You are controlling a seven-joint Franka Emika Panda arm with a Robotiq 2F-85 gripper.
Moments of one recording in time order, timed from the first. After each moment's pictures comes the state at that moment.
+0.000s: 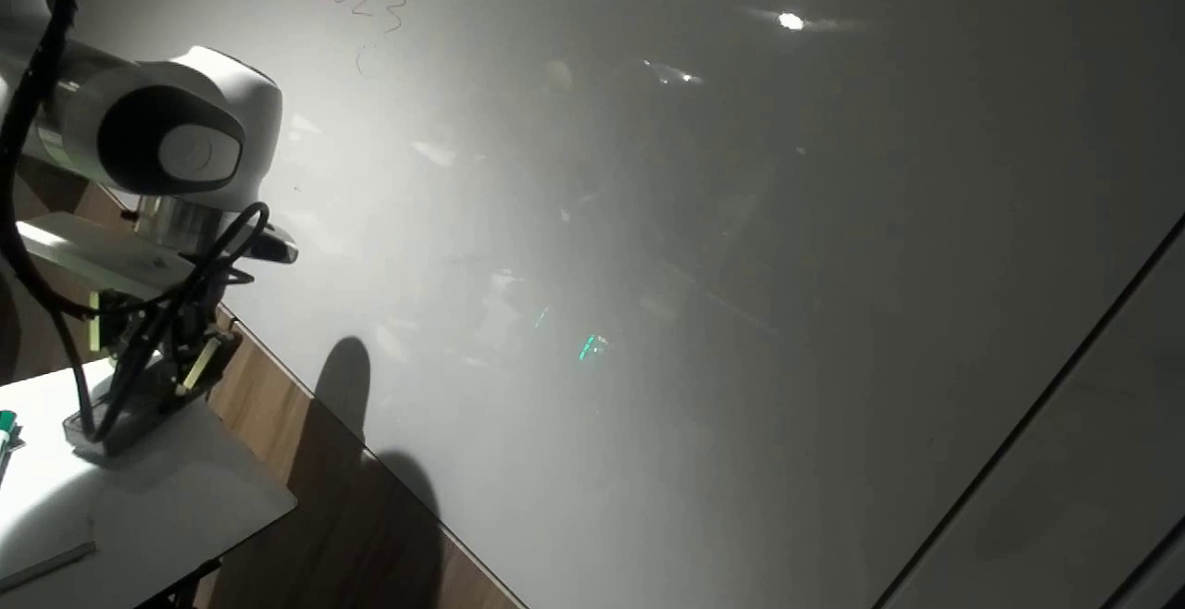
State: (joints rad) arm 0.09 -0.02 0.06 -2.75 -0.24 2.67 0.00
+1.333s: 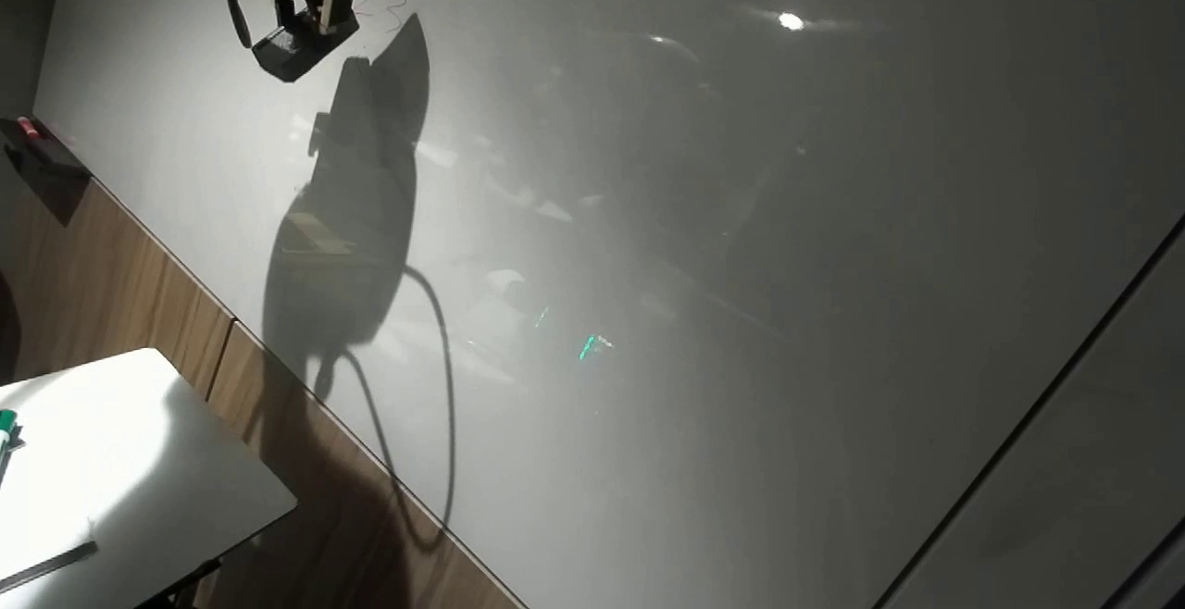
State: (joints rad) arm 0.19 -0.41 0.18 -2.25 0.04 2.41 0.12
